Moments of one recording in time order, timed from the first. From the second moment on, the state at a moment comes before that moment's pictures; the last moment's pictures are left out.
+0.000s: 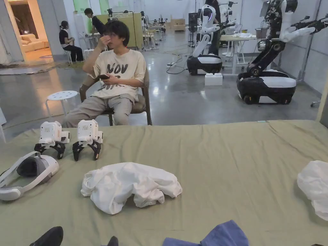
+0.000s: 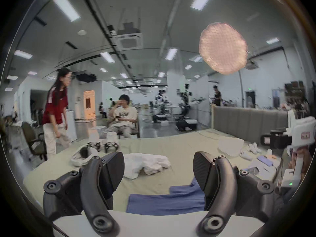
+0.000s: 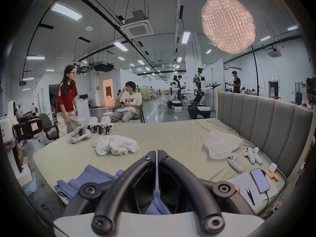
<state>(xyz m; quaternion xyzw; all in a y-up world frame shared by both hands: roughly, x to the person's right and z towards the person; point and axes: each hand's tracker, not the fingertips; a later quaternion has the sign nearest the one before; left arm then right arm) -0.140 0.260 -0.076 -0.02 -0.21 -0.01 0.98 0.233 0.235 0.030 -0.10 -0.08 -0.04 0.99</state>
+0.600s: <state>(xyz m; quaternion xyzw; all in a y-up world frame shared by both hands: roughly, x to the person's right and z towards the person) -0.155 0.243 -0.070 -0.06 -0.19 -0.03 0.98 0.232 0.211 0.028 -0.11 -0.09 -0.03 0.99</state>
